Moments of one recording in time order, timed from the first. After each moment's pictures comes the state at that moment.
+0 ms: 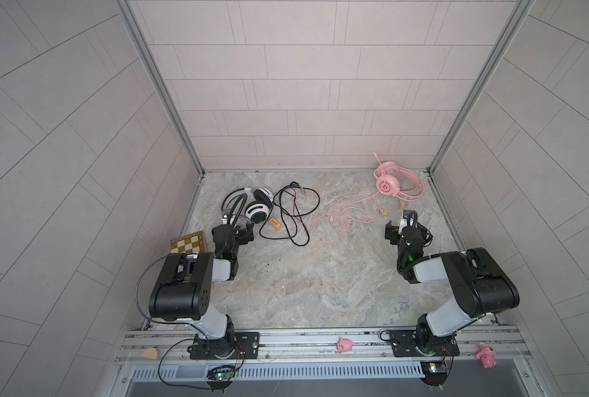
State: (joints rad) left arm 0.03 1.58 0.38 0.82 -0.09 -0.04; right arm 0.08 1.58 0.35 0.91 0.43 -0.05
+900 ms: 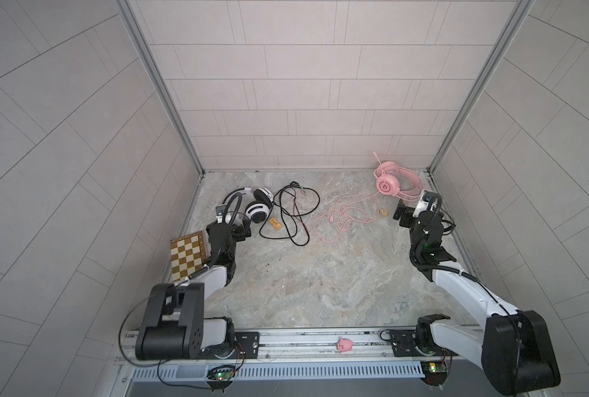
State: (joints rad) left arm 0.01 1.22 0.38 0.60 -0.19 -0.12; right arm 0.07 1.11 0.60 0.31 0.37 0.14
